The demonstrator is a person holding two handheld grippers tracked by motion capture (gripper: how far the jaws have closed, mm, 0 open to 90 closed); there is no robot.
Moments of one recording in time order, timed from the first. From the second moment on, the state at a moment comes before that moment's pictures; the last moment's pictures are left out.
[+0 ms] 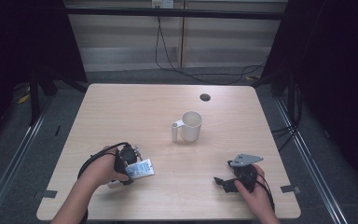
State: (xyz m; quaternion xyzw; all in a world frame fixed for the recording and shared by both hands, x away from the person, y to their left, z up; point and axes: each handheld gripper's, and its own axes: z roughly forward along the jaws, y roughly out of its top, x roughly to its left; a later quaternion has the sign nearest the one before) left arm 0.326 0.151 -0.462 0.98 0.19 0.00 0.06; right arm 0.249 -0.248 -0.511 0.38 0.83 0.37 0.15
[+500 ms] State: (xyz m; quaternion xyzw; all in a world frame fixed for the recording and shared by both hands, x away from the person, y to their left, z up) left arm 0.330 0.140 -0.465 0.98 0.19 -0.01 0.05; right arm 0.249 -0.248 -0.511 0.38 0.83 0.37 0.15
